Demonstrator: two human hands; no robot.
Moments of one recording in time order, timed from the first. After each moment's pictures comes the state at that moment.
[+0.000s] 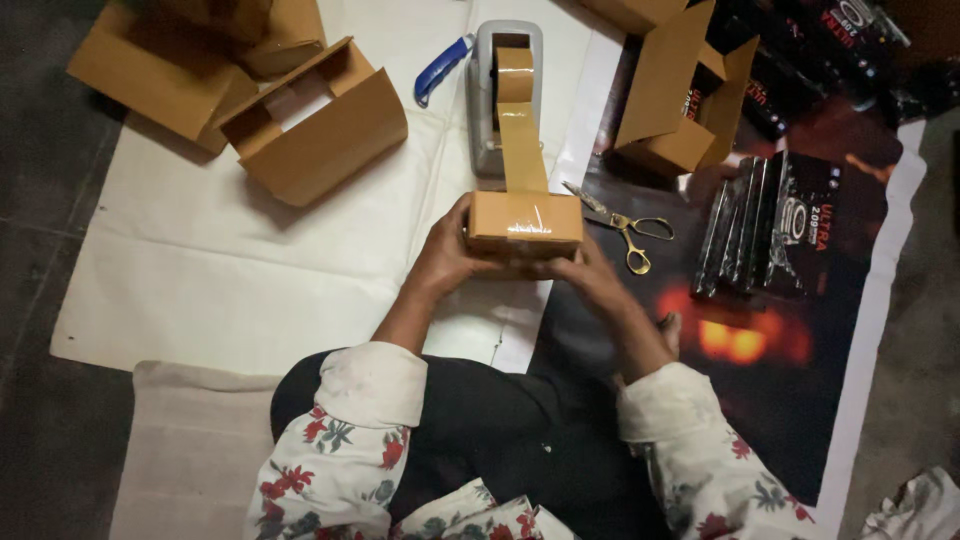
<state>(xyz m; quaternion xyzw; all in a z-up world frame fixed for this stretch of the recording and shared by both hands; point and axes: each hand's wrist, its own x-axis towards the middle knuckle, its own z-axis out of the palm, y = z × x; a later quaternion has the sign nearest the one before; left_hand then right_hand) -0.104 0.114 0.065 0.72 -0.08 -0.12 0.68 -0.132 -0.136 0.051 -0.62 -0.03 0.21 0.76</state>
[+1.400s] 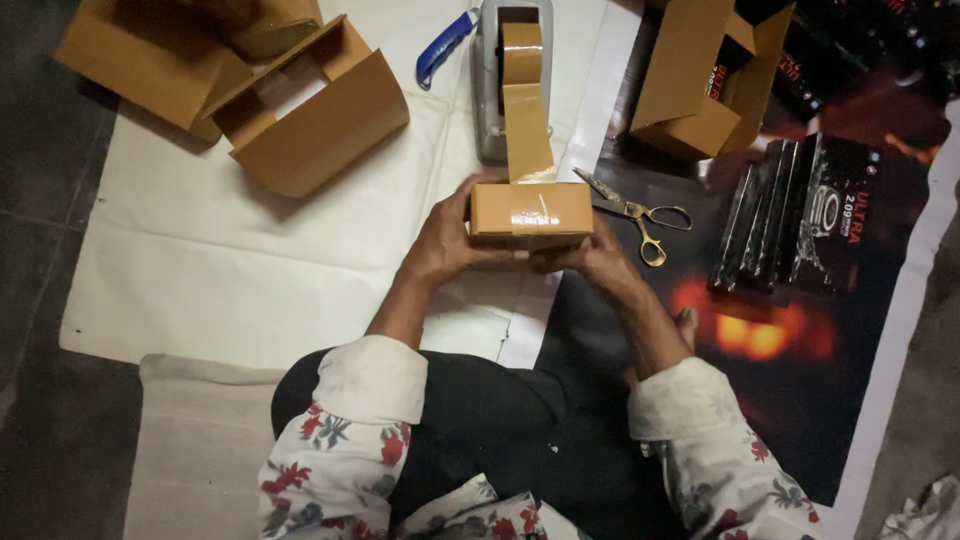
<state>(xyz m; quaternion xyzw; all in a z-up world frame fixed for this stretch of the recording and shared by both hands) -0.099 0.124 0.110 0.77 -0.12 -0.12 0.62 -0.121 -0.127 0.072 -0.67 0.09 0.24 0.70</state>
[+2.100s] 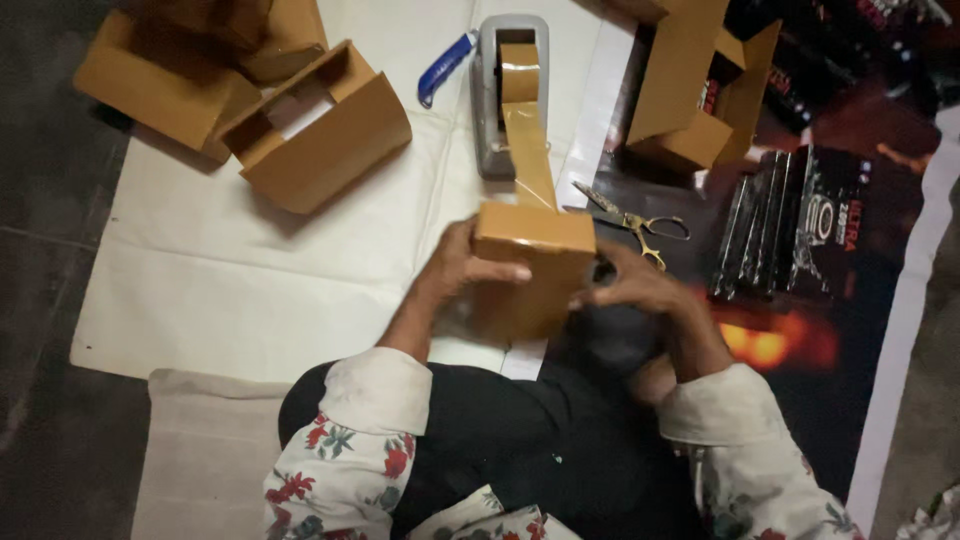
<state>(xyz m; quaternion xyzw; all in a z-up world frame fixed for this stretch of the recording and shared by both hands) -0.107 0.120 0.107 0.61 -0.07 -0.22 0.75 -0.117 -0.165 0.109 -0.82 -0.12 0.30 0.47</state>
